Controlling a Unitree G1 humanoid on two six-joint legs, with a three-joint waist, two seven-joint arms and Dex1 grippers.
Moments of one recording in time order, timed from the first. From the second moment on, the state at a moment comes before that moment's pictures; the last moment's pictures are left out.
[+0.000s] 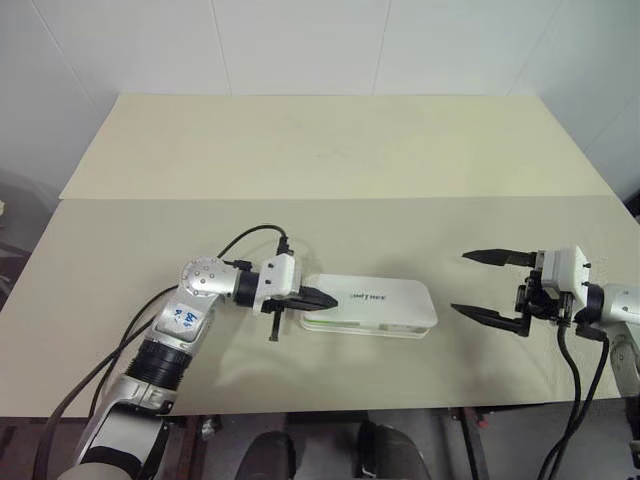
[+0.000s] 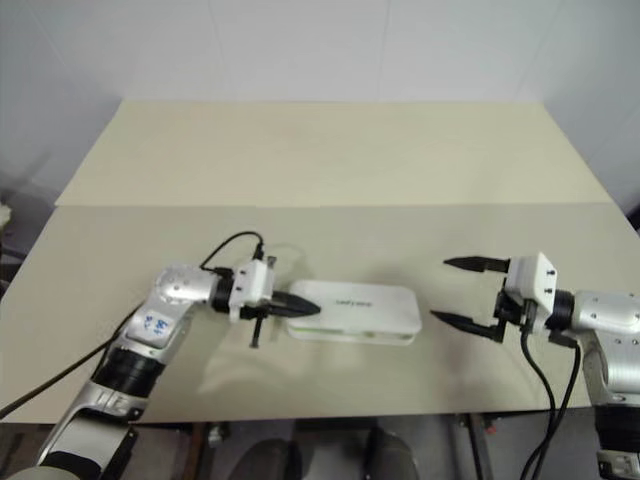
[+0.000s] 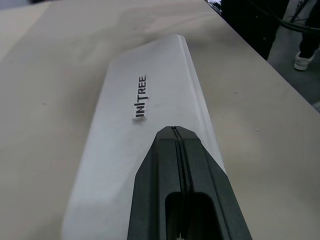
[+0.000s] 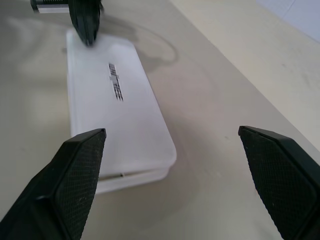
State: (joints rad) left arm -0.53 0.48 -0.26 0.13 -0.20 0.00 -1.21; right arm -0.18 -0.81 -0.24 0.07 0.50 -0.06 1.33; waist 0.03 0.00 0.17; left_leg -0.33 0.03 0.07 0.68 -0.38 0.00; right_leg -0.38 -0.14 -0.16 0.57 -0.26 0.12
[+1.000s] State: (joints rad) left arm -0.53 0.41 -0.27 0.01 -0.17 0.31 -1.07; right arm -0.11 -0.84 -0.28 -0.03 0.55 0.02 1.33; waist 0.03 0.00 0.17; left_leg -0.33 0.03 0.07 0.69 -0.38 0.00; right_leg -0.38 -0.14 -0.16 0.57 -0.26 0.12
